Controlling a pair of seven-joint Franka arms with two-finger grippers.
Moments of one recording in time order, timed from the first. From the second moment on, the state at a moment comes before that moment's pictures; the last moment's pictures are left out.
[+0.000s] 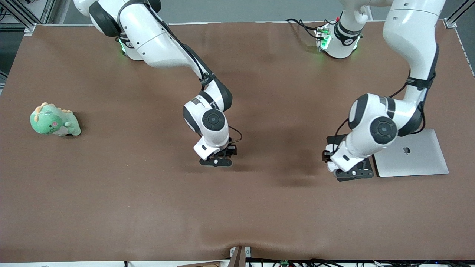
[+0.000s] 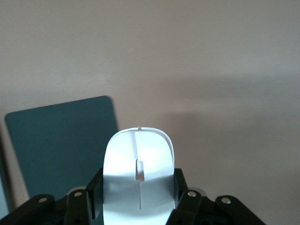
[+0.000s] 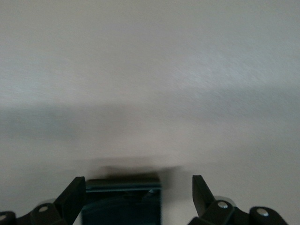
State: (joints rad) left arm -0.09 0.49 -0.14 -1.78 0.07 2.25 -0.23; right arm 0.66 0.87 -0.02 -1.37 -0.08 2.23 0.77
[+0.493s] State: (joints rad) left arm 0.01 0.49 -0.14 -1.89 0.07 2.35 -0.22; right arm 0.66 0.87 -0.02 -1.37 -0.05 2.21 0.79
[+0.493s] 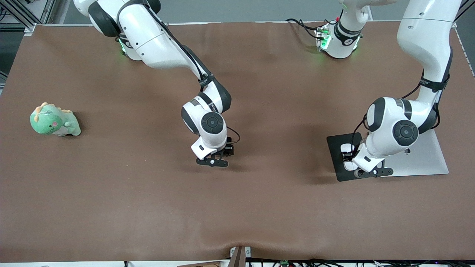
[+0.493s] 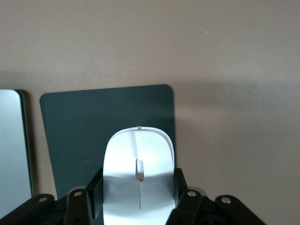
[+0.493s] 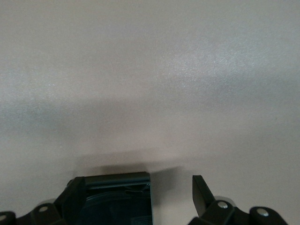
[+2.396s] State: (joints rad) left arm 0.06 0.58 -0.14 -1.91 0.07 2.47 -0.22; right arm 0.68 0.90 0.00 -1.38 -0.04 2.28 0.79
